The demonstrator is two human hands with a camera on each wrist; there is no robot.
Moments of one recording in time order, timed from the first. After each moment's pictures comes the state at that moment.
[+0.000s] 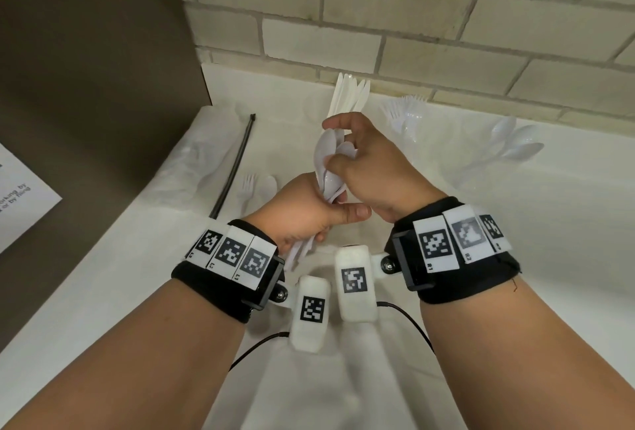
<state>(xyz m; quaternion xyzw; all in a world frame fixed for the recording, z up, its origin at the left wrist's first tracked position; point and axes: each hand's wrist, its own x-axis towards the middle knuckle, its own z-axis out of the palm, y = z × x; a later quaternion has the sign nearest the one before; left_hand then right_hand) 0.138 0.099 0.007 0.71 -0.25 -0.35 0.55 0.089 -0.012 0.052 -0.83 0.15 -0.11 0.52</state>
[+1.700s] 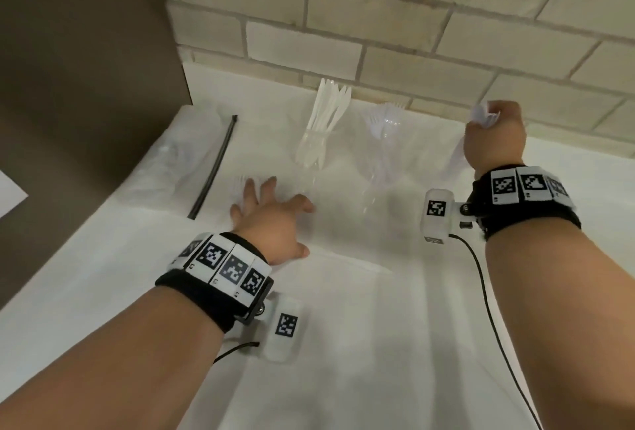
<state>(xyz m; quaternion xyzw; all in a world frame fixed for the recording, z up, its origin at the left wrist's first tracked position) 0.142 0.109 -0.022 0.92 -0.32 -0.20 0.10 0.055 -0.190 0.042 -0.77 0.43 -0.36 0.32</state>
